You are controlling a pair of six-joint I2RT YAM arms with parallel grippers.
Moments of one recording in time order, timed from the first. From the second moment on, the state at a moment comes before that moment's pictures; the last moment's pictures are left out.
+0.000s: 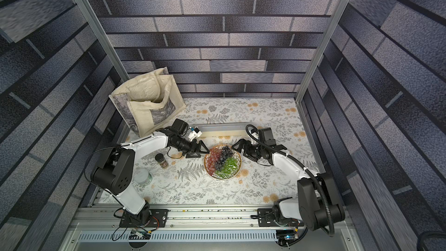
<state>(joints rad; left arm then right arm) -0.41 1.70 1.01 -0.53 0.86 -0.37 0.31 1.32 0.67 -0.28 -0.65 0.65</state>
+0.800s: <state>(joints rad) -0.51 1.82 1.07 -0.46 0.84 -0.44 0.42 1.43 0.53 -0.01 -0.65 0.89</state>
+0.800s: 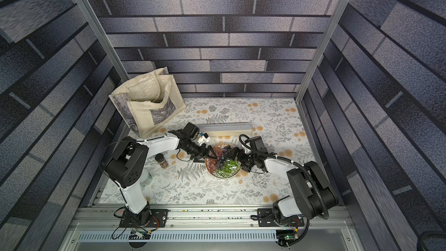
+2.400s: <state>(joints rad) -0.49 1.56 0.82 -0.43 0.84 -0.53 0.43 2.00 1.34 -0.48 -0.81 0.12</state>
